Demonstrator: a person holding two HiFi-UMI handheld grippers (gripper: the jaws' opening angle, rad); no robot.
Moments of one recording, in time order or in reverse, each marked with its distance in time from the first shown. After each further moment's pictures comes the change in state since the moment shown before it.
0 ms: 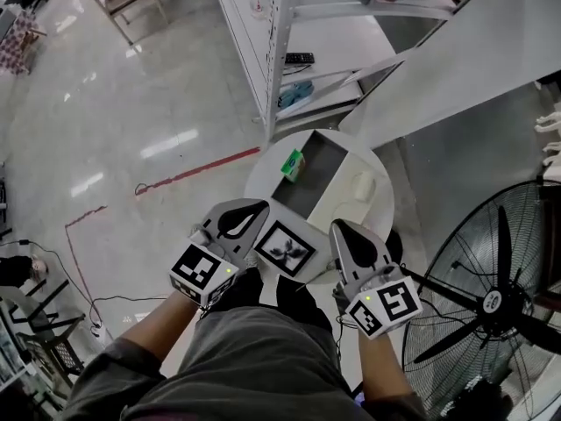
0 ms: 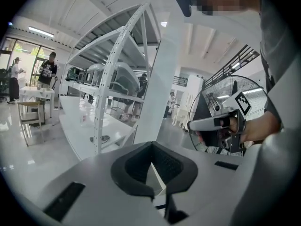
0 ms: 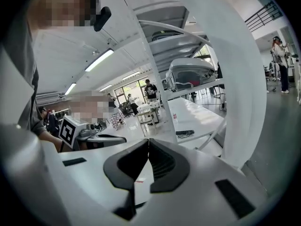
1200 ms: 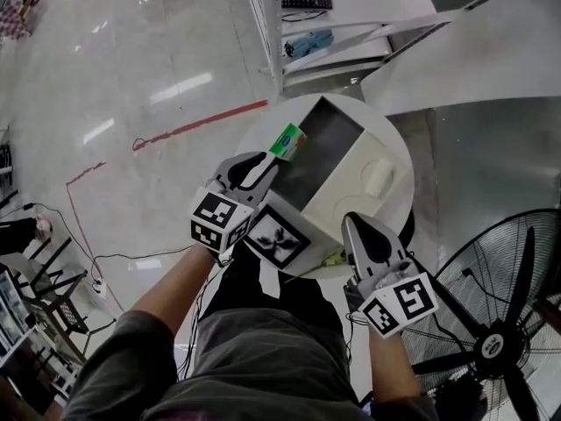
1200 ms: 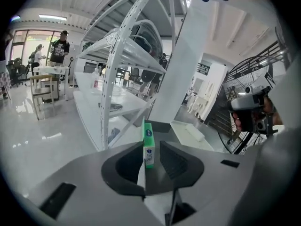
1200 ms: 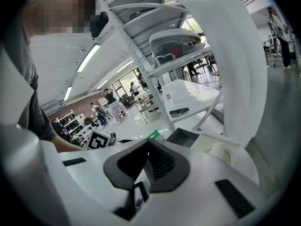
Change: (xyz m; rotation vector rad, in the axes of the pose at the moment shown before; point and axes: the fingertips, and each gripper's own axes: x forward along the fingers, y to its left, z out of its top) left arm 0.132 0.068 -0.152 -0.168 0.225 0.151; right arm 0.032 -0.101 -0.087 0.148 0.166 0.061
